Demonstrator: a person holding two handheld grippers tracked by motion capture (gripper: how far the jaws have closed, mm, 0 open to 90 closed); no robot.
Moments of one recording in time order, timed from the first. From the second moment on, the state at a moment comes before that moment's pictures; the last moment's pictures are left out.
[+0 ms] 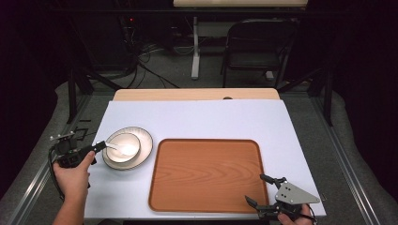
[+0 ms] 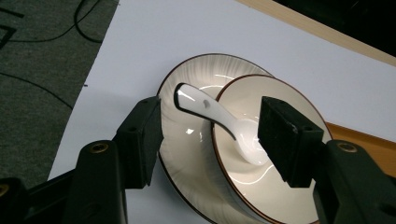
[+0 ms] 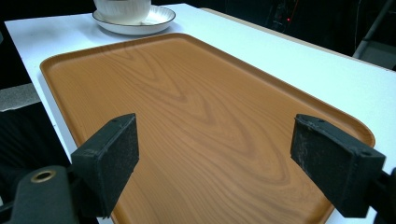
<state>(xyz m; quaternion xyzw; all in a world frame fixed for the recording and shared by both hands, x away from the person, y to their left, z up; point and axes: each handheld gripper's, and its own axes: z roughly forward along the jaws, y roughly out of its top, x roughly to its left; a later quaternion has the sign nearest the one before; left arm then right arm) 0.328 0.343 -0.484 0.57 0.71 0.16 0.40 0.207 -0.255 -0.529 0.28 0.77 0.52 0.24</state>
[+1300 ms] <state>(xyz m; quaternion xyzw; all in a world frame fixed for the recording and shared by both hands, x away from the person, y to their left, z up) 0.353 0.325 -0.522 0.53 0.72 0.14 0.43 0.207 -0.256 -0.529 0.28 0.77 0.52 0.24</state>
